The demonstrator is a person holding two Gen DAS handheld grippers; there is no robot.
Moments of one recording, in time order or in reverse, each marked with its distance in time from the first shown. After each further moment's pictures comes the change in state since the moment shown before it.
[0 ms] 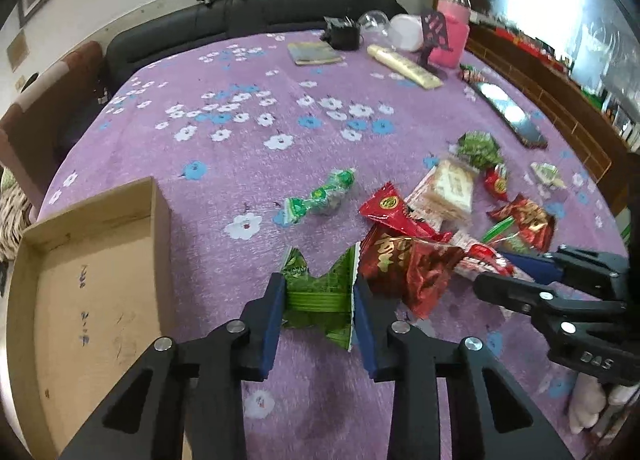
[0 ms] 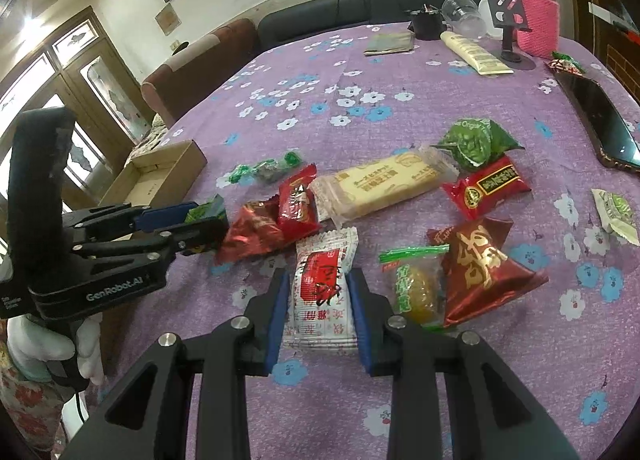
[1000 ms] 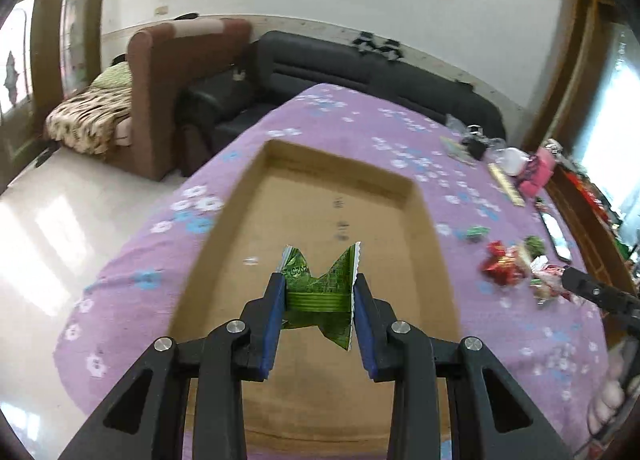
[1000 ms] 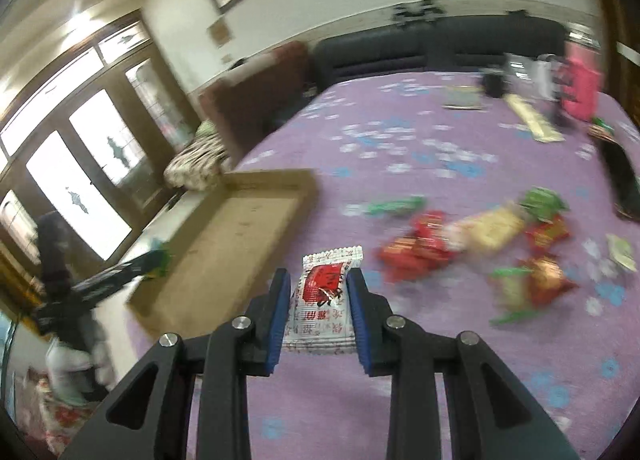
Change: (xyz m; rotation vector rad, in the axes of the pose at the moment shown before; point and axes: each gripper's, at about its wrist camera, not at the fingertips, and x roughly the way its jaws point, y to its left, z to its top) left arm -0.139 0.166 -0.132 -0.456 -0.226 0.147; right arm -0.051 0.133 0.008 -0.121 -0.059 0.158
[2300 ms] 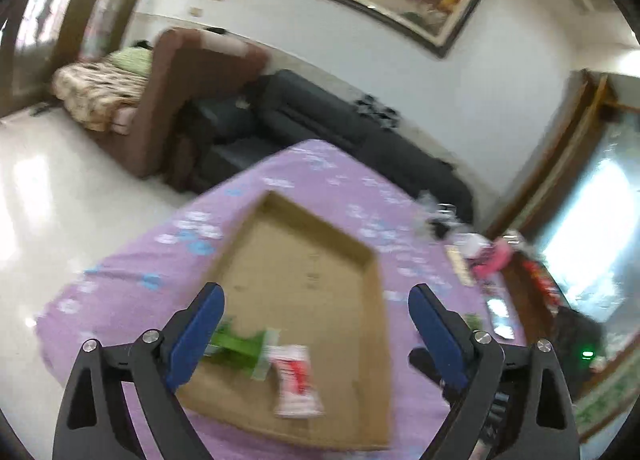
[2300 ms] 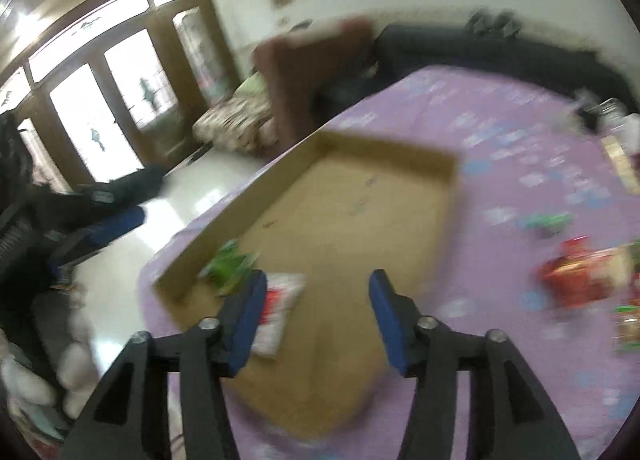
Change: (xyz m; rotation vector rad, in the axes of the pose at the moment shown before) left arm -0.059 0.021 0.006 -0.237 -0.177 -0.213; right arm 0.058 0.085 -0.018 -0.186 -0.059 -0.088
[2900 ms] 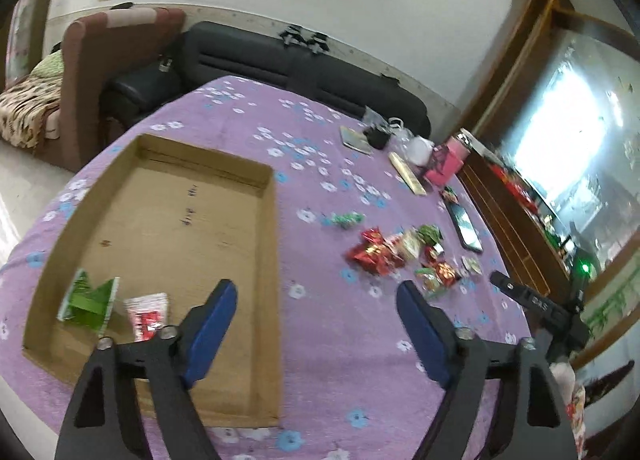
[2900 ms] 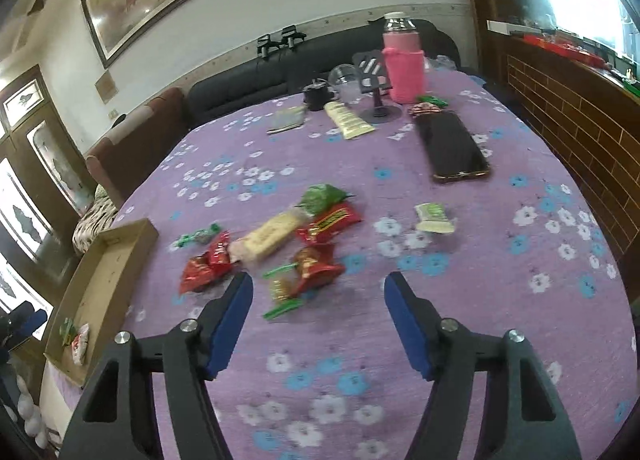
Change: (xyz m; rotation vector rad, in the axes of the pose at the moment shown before) left arm 0.056 -0.108 -0.049 0.231 0.250 -0.085; right arm -0.131 -0.250 -0.063 0.436 -0.045 -0.354
